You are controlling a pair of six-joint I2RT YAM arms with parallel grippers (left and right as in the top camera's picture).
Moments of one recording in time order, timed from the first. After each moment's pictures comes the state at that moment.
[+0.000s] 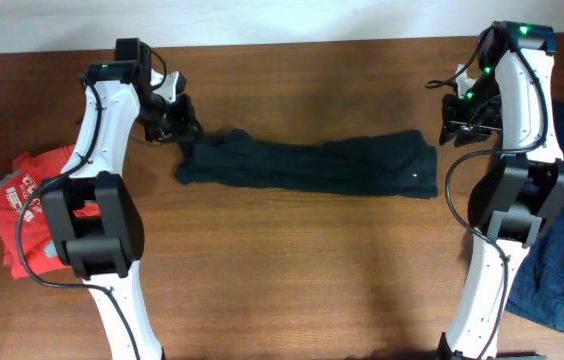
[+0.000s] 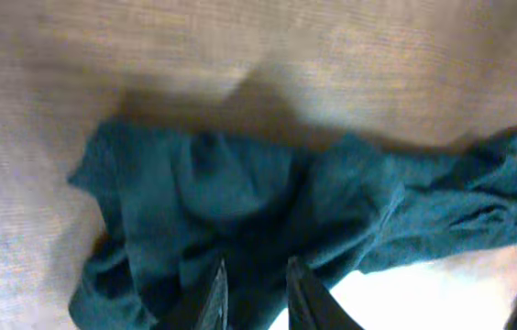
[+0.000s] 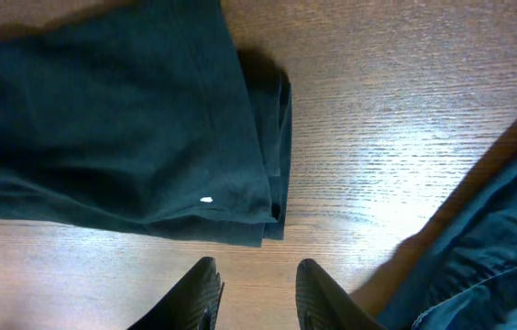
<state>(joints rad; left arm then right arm) 0.02 2.26 2.00 -1.12 0.44 -0.11 -0.20 2.44 2.43 -1.69 -0.13 -0.08</state>
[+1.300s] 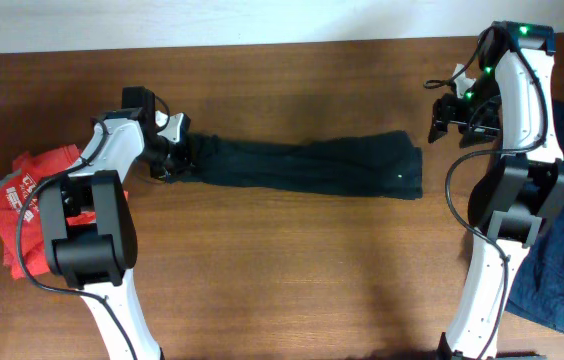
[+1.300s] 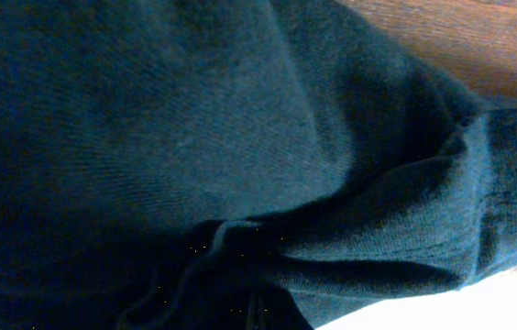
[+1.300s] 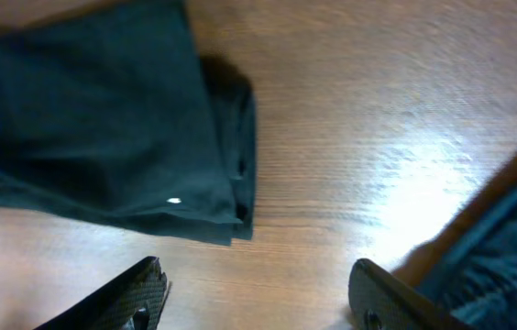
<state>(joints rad) 0.05 2.20 1.58 -0.83 0.45 -0.05 -0.20 2.44 2.43 -1.69 -0.18 -0.11</state>
